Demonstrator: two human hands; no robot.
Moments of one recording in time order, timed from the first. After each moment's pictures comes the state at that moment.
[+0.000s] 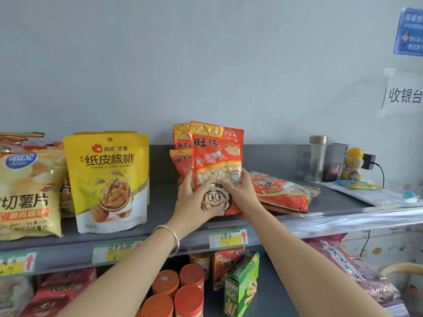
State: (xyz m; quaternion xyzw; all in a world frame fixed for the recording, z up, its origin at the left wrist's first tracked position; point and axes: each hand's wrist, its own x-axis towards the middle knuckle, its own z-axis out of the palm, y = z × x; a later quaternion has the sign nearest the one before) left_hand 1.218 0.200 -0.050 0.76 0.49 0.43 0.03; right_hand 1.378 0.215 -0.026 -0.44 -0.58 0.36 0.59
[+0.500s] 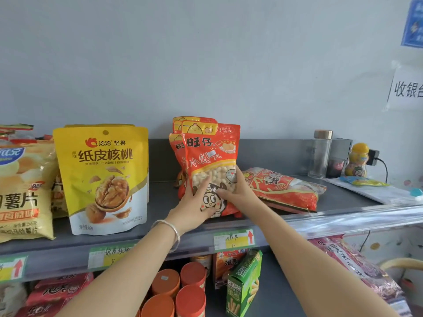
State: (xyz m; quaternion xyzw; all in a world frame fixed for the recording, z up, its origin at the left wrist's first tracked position) left_hand 1.204 0.212 -0.049 0.78 0.53 0.29 0.16; right_hand 1.374 0.225 -0.032 -0.43 -0.69 0.33 0.48
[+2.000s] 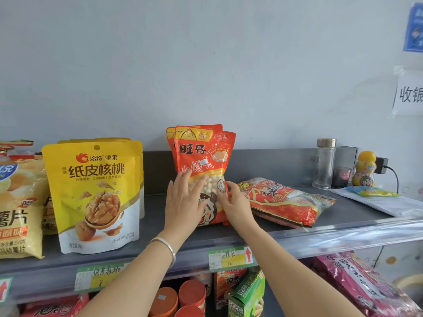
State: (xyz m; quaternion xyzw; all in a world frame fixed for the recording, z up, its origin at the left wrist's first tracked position) left_hand 1.213 0.238 -0.039 0.71 0.55 0.37 -0.26; right_hand 1.361 0.247 -0.041 -0.51 -0.65 0.21 0.52
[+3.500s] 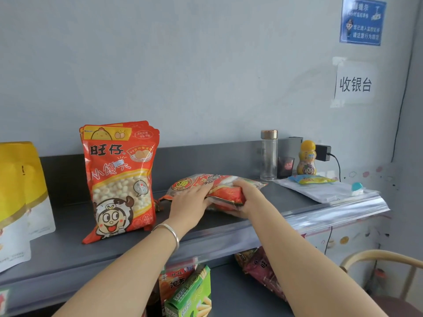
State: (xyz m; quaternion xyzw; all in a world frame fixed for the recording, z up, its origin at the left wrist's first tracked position) left_hand 1.401 0.270 -0.040 0.81 0.52 0.26 -0.10; right_hand 1.563 0.263 -0.013 -0.50 -0.18 0.61 0.59
